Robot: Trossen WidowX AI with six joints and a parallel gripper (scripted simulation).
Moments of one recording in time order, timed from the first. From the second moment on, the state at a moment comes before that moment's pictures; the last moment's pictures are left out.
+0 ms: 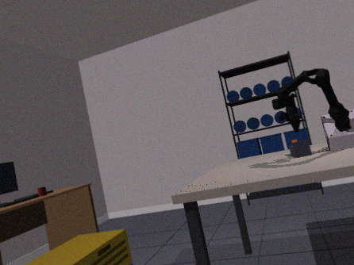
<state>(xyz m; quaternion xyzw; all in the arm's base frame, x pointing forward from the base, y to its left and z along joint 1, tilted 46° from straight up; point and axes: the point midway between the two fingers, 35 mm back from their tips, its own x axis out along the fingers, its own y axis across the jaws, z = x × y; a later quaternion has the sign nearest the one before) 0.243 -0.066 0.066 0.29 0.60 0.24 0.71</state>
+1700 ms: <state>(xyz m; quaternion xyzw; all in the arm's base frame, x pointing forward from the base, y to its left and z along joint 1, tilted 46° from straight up) 0.252 -0.120 0.018 0.70 0.60 -0.25 0.30</state>
